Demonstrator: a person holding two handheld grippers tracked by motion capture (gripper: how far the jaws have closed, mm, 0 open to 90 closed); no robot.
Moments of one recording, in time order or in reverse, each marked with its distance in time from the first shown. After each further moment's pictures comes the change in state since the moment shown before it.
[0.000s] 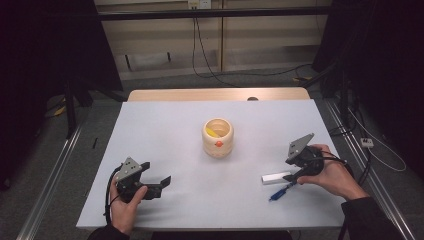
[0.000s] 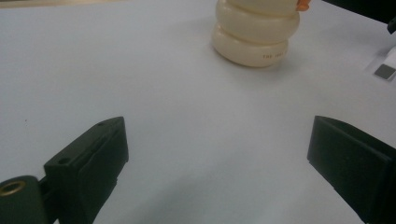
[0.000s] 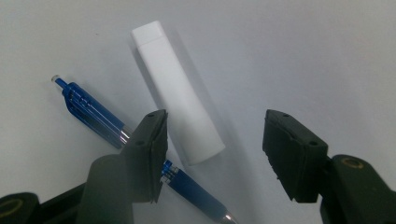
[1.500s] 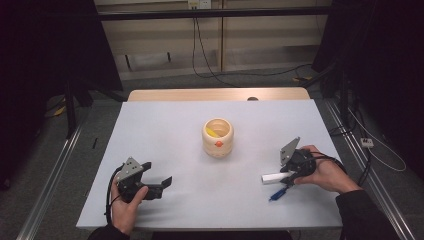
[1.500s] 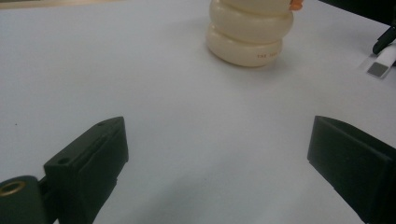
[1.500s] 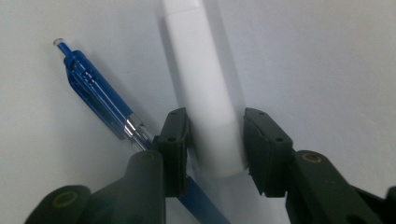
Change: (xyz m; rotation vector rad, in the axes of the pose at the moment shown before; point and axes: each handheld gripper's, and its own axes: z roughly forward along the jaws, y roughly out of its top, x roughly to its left) left arm -0.001 0.000 0.002 0.005 -0.018 0.007; right arm -0.004 0.005 0.025 0.097 0.119 -0.136
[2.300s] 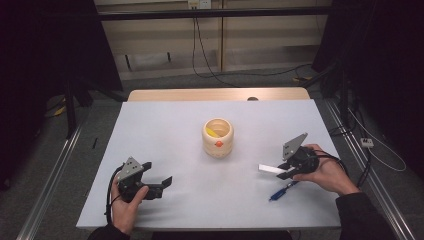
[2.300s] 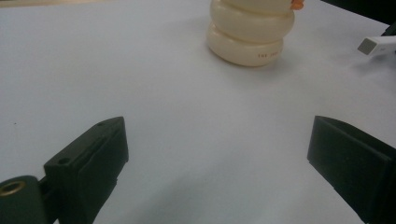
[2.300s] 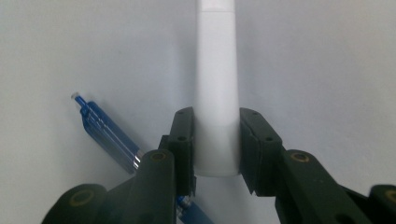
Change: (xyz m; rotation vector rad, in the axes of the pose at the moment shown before) left arm 0.000 0.000 0.001 0.003 0.005 0.002; right arm 0.002 0.002 -0.012 -0.144 -0.029 0.080
